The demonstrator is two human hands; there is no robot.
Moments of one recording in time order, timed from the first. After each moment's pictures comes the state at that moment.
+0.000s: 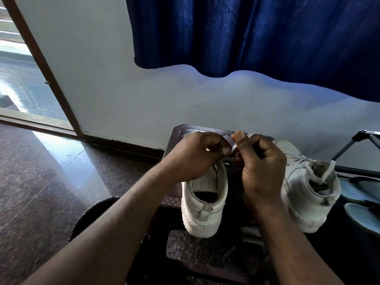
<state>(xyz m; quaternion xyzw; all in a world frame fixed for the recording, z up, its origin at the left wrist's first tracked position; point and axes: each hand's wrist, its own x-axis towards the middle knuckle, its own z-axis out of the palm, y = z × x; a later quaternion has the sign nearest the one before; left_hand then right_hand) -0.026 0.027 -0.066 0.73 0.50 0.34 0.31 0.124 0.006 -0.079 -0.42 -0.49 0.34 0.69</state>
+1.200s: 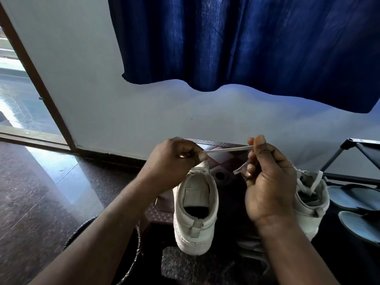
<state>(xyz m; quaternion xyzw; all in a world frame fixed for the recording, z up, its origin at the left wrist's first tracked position) -0.047 0.025 -0.058 0.70 0.54 0.39 0.26 0.144 0.004 -0.060 -0.37 -0.31 0.48 0.73</state>
